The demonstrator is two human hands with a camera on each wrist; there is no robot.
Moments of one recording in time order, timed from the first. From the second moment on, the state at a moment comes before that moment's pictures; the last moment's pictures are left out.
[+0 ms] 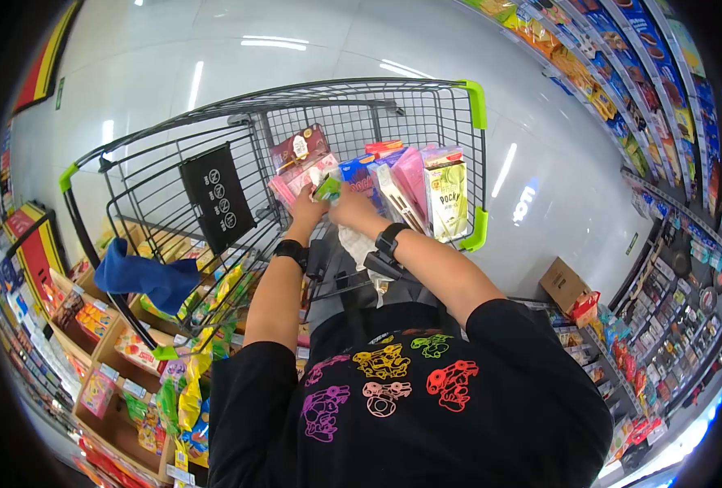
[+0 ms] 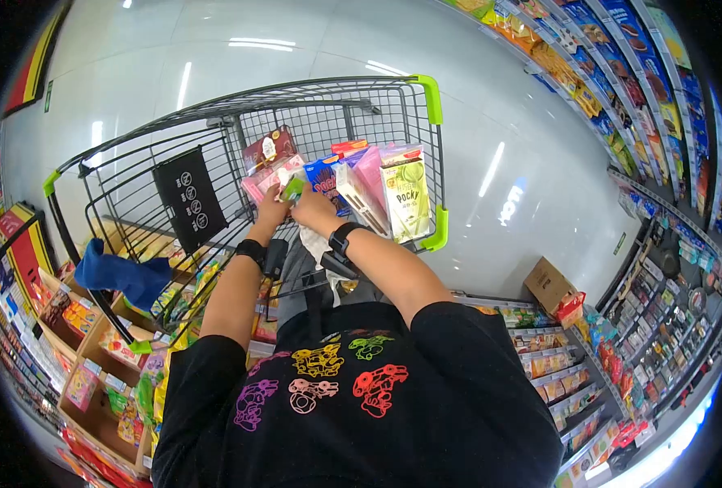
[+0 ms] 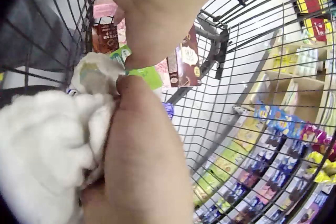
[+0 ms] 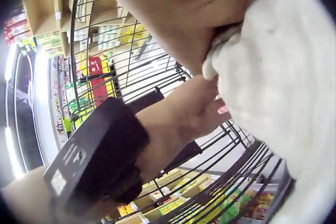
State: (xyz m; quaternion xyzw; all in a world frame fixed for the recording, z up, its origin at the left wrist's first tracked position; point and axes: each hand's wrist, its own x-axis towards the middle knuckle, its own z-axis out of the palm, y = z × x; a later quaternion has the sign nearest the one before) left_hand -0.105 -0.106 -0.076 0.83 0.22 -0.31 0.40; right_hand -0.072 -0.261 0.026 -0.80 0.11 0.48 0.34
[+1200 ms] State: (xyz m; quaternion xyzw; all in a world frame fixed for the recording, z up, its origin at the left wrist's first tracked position) left_hand -0.140 -0.271 0.321 0.50 0.09 0.01 0.86; right_hand -0.057 -0.389 0.380 -0.74 -0.26 -0.20 0.58
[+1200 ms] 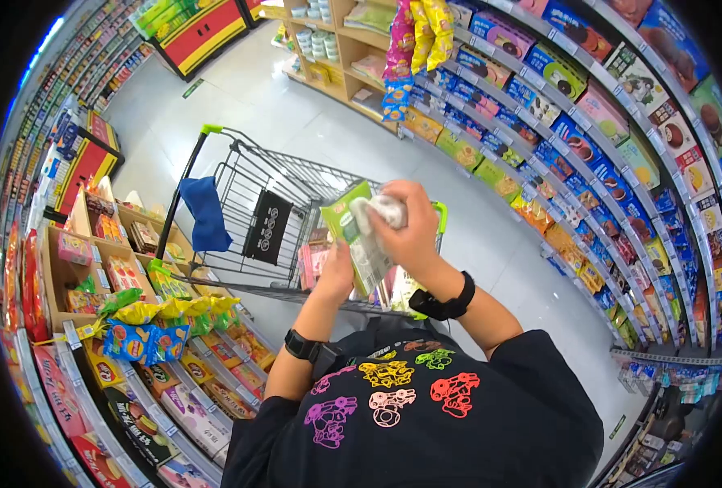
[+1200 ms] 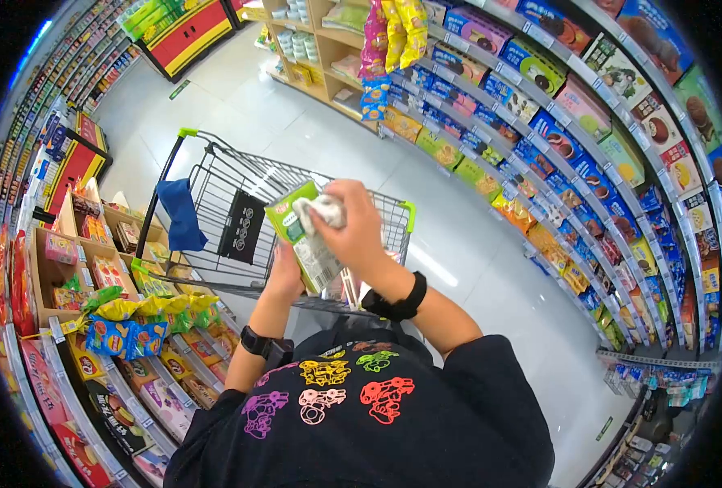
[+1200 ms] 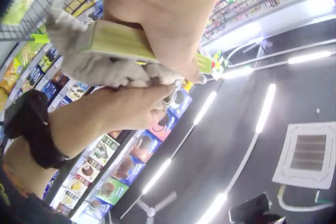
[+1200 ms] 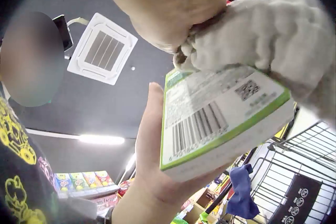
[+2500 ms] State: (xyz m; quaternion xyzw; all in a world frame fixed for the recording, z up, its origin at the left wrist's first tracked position) left_hand -0.309 -0.207 0.407 0.32 -0.05 0.08 0.94; right_hand -0.236 -0.382 0.447 -0.75 -0.44 0.02 0.50
